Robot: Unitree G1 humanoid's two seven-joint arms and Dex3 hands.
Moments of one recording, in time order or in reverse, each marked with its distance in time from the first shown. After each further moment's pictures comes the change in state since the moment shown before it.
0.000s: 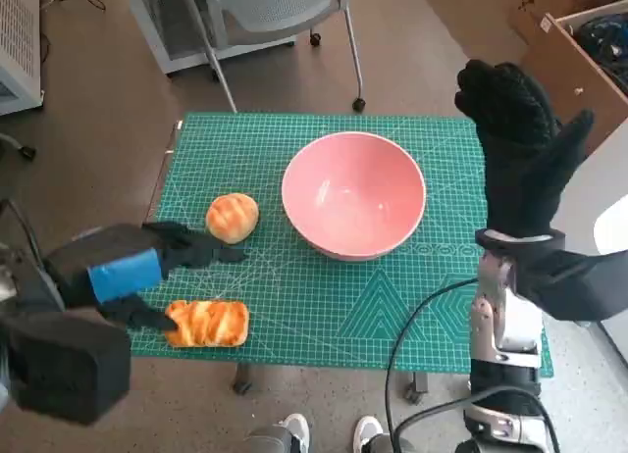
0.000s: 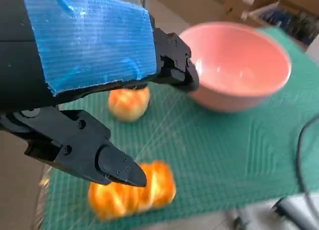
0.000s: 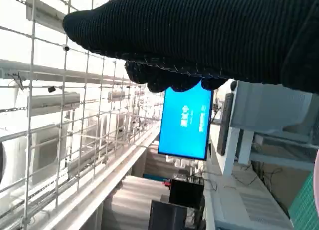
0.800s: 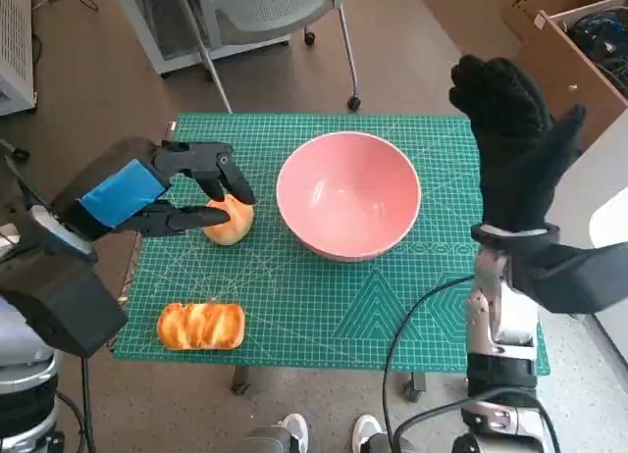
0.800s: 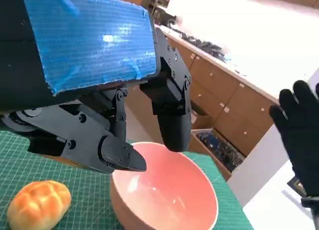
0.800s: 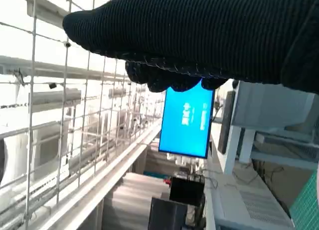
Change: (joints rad) left arm -0.316 -0.294 -0.002 0.291 -0.052 -0.170 0.282; right arm -0.017 0.002 -0.003 0.020 0.001 -0.018 0.011
